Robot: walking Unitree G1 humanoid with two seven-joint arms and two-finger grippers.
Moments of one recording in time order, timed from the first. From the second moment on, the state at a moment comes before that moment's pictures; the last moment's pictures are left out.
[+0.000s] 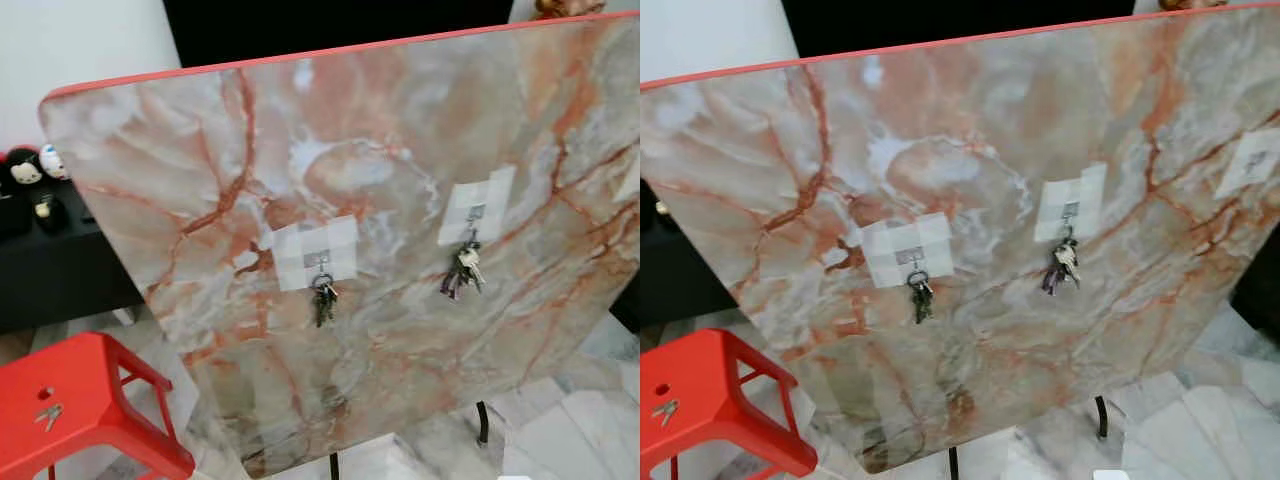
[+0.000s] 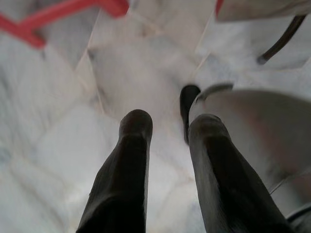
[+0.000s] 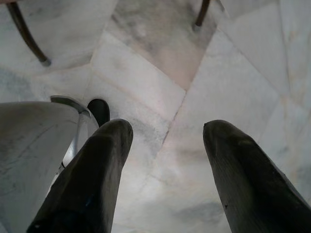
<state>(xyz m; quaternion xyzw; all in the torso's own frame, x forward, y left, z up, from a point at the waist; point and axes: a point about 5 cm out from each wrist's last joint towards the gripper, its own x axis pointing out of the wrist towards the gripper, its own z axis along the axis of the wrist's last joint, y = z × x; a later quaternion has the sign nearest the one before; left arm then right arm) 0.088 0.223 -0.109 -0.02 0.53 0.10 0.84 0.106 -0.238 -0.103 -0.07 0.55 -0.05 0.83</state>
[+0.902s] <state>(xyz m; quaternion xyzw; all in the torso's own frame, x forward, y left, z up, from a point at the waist) 0.090 0.232 -0.107 -0.03 0.52 0.13 0.85 0.127 -0.171 -0.108 -0.06 0.53 -0.01 0.85</state>
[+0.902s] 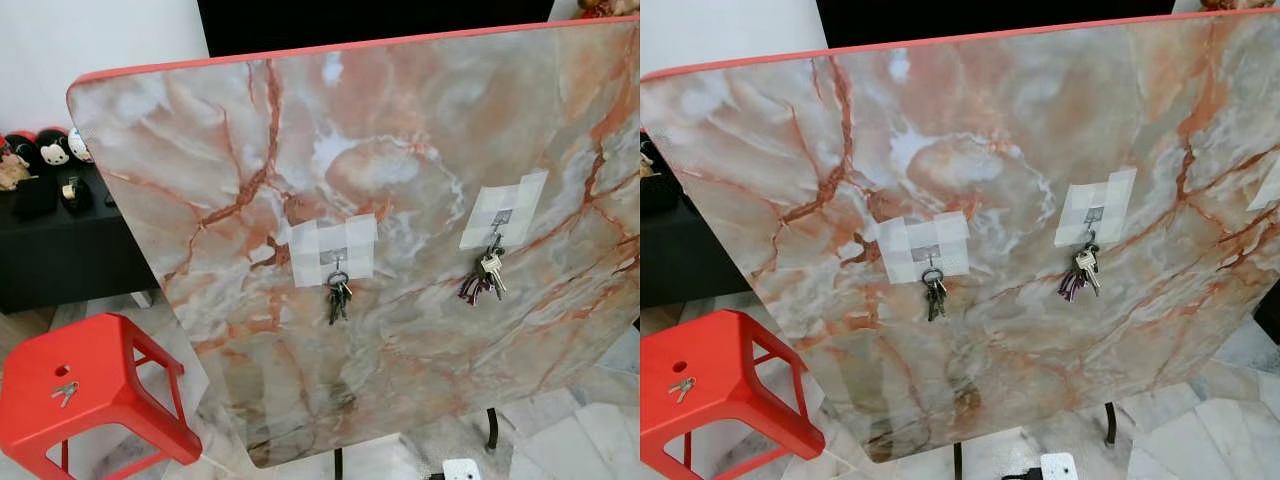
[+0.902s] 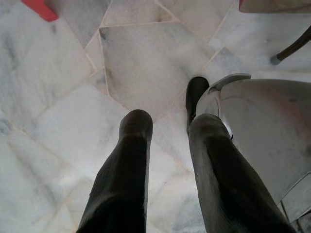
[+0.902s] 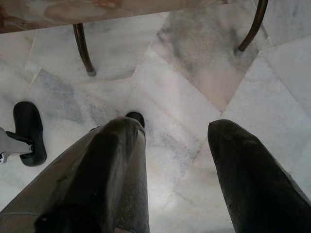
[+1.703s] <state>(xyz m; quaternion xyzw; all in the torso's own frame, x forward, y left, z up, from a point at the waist) 0.087 0.243 -0.105 -0.02 0.52 0.13 0.84 0.124 -0.161 -0.109 -0.12 0.52 0.04 0.85</state>
